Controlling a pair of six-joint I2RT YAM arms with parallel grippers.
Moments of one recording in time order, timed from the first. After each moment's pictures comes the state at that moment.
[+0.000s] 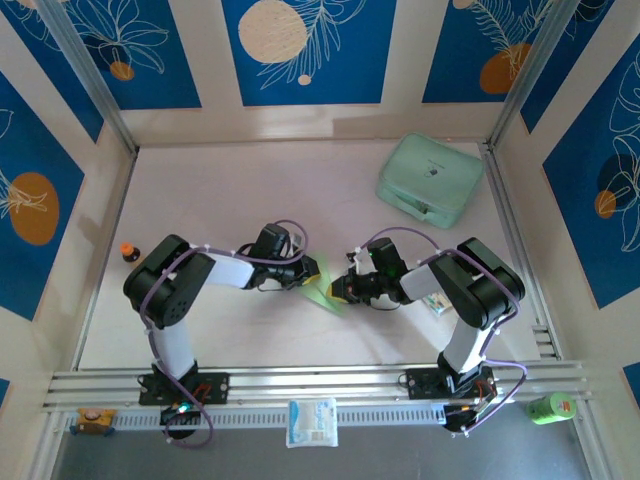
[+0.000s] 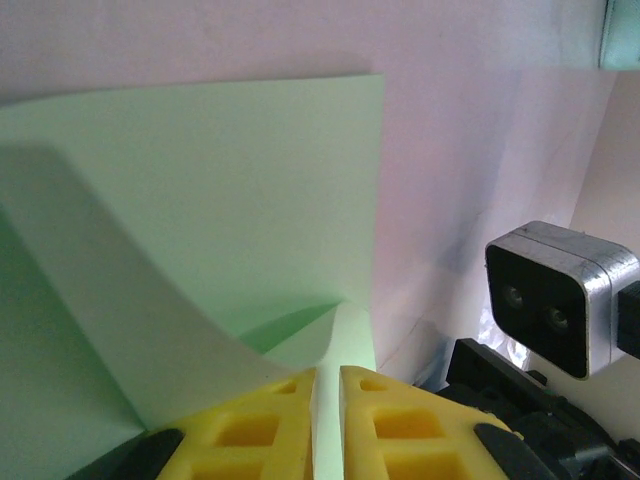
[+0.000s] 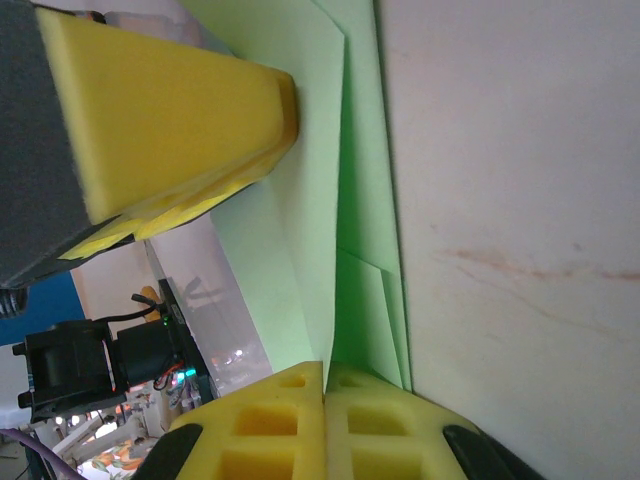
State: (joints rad) left arm -0.62 1.84 0.77 0.27 0.55 -1.05; right arm 0.52 1.75 0.50 0.41 -0.81 0.88
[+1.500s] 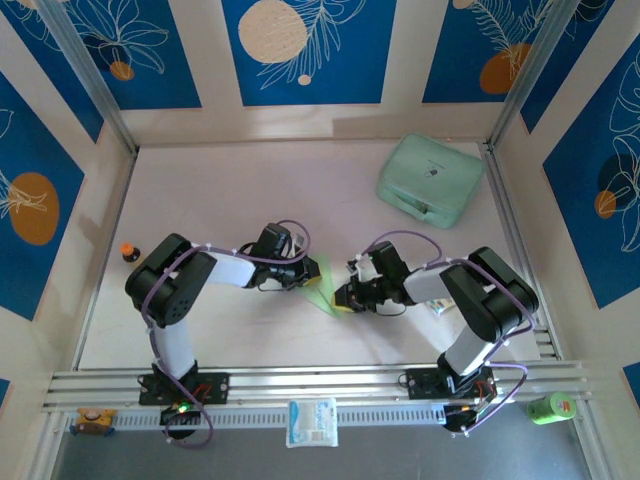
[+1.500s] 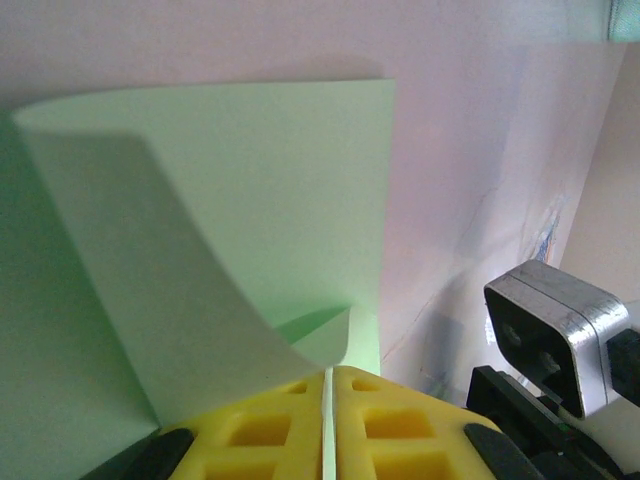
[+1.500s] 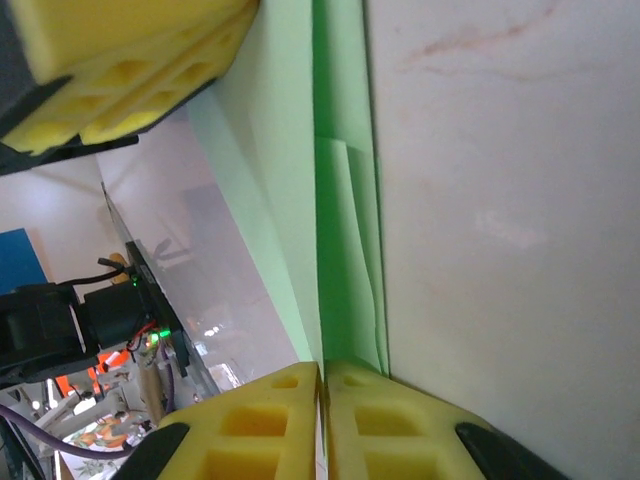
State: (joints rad) left arm -0.62 1.85 0.78 0.25 0.57 -1.02; right arm 0.55 1.64 0.49 0.18 -0.81 0.79
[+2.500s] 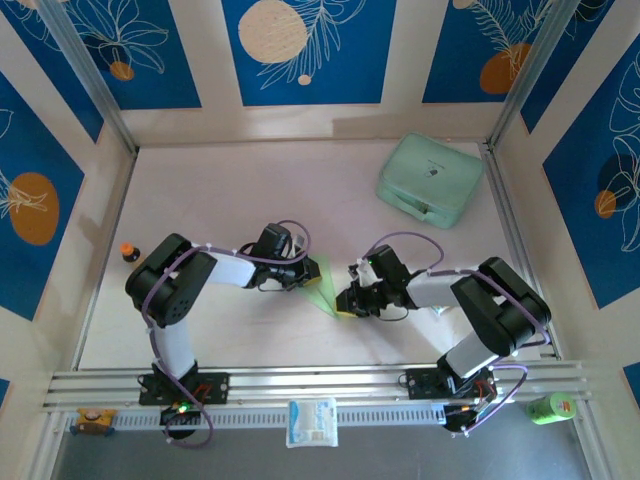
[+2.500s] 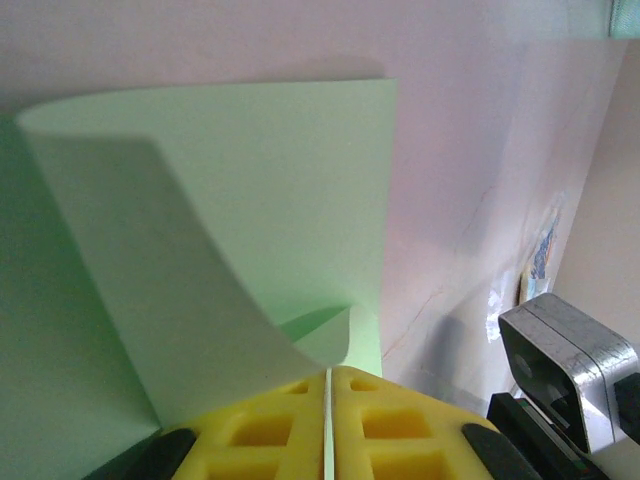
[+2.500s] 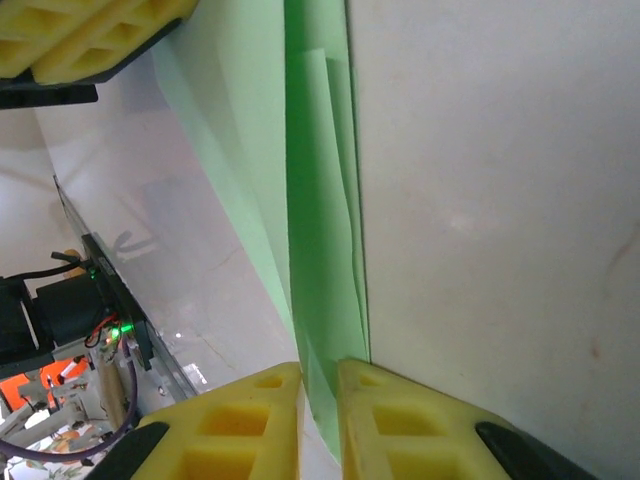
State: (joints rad) left arm -0.62 1.85 0.78 0.25 0.58 -1.01; right arm 0.59 1.55 0.48 0.05 -0.71 0.76
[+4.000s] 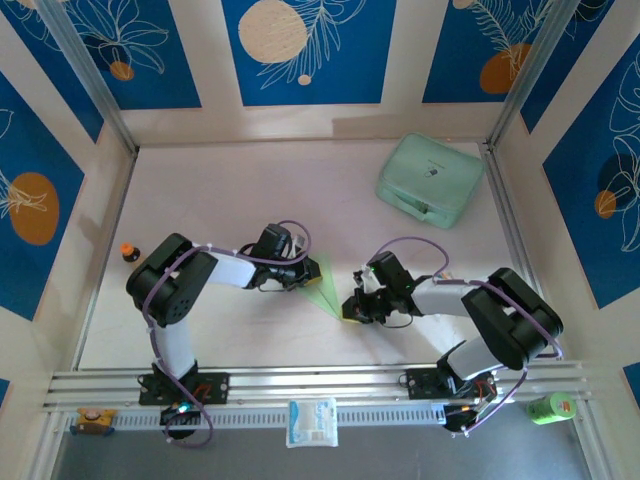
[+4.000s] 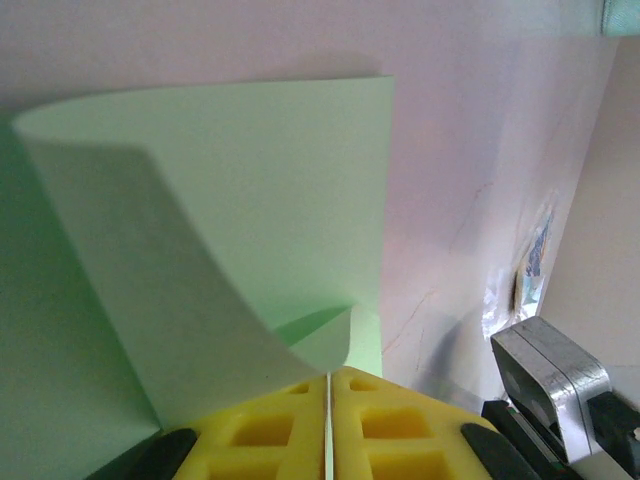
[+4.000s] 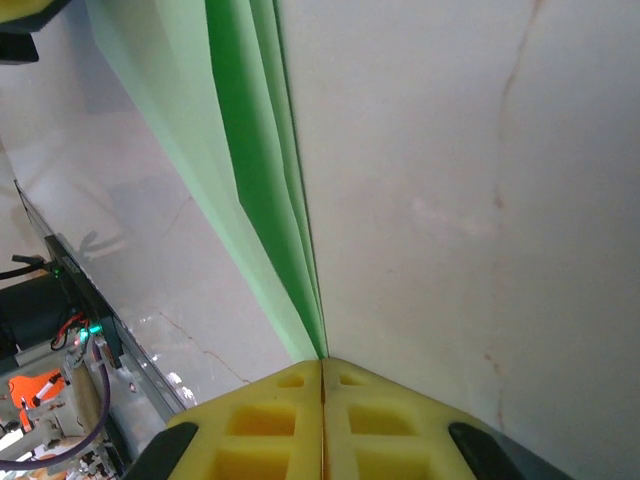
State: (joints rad) left arm -0.62 1.85 0.78 0.27 0.58 -1.02; right arm 0.61 1.47 0.43 -0.01 -0.65 0.78
